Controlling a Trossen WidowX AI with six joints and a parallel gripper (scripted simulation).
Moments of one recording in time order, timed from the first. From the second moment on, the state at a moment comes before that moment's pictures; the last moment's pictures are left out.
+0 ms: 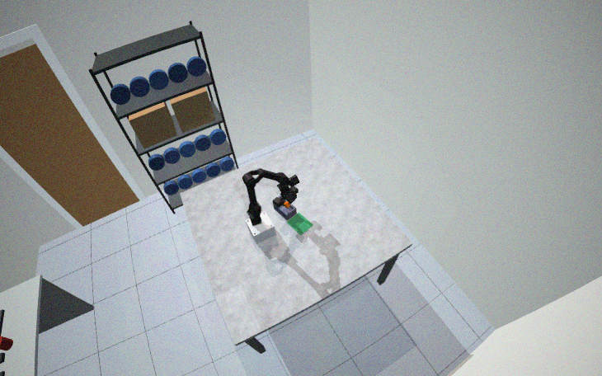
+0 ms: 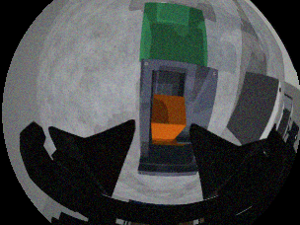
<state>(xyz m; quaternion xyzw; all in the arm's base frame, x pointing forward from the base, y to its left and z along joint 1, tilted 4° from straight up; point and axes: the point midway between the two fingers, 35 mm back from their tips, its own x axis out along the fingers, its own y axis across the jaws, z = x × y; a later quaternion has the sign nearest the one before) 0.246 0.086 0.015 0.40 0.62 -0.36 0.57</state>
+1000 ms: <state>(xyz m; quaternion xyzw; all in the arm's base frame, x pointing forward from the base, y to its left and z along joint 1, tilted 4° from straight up) 0.244 0.087 0.001 0.40 0.62 -0.37 0.57</state>
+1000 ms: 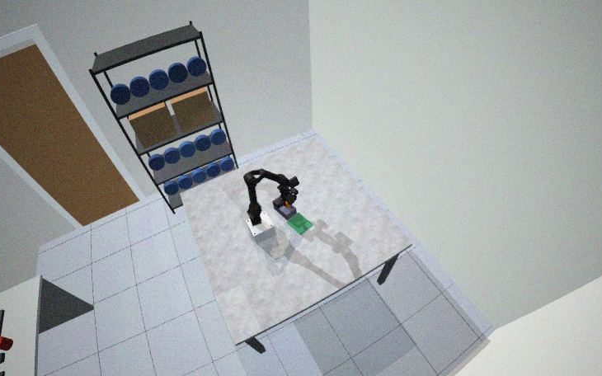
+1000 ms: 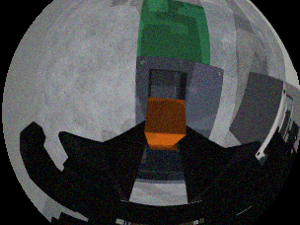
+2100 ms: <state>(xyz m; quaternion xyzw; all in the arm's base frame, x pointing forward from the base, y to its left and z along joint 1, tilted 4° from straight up) 0.243 0.082 0.039 0.39 0.61 -0.37 0.57</state>
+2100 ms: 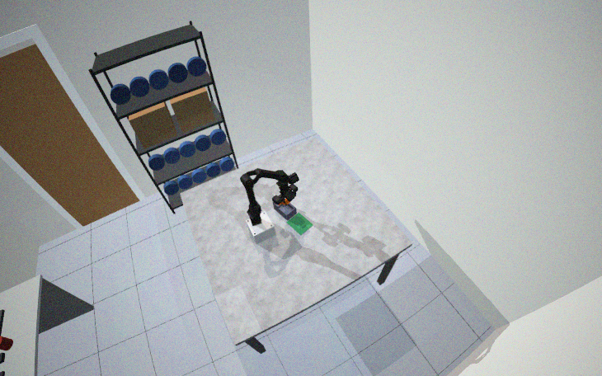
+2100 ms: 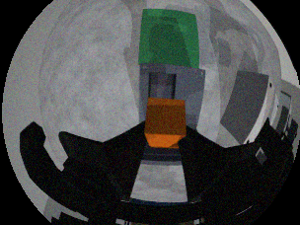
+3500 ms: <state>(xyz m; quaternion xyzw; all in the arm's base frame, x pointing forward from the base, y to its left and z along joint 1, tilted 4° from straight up) 0.249 0.069 0.086 0.39 0.61 -0.37 0.58</state>
